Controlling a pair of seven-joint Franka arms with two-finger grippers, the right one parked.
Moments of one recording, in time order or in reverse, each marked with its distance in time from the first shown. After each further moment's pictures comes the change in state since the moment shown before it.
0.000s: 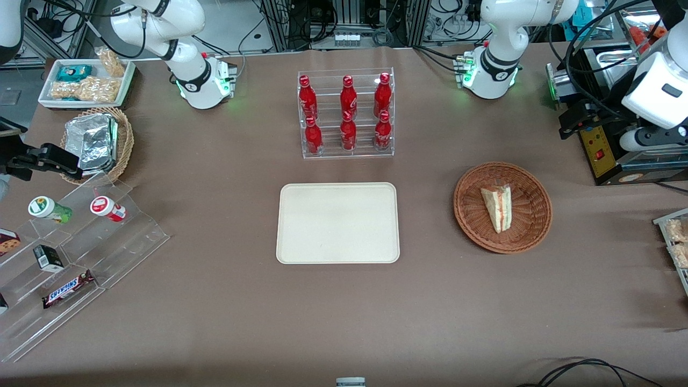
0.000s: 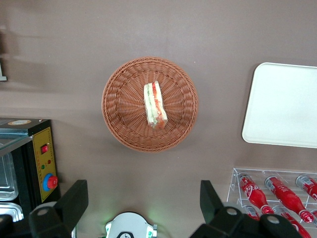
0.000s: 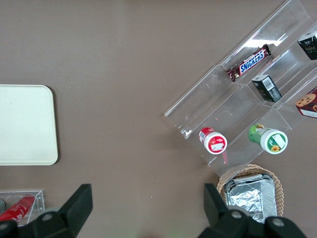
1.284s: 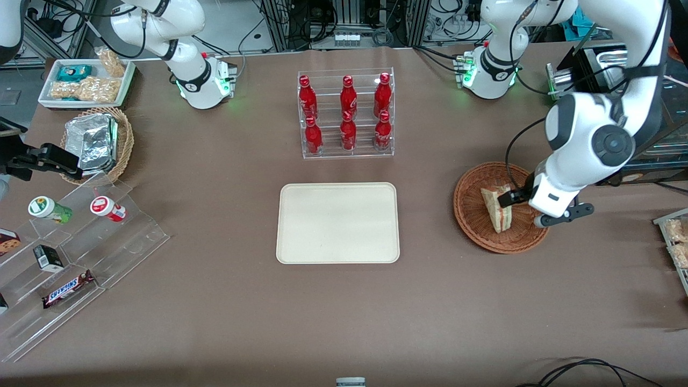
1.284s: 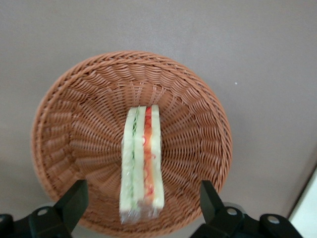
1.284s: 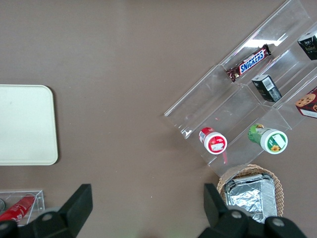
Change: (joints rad) arm 0.004 0.126 0.006 -0.709 -0.011 0.850 -0.192
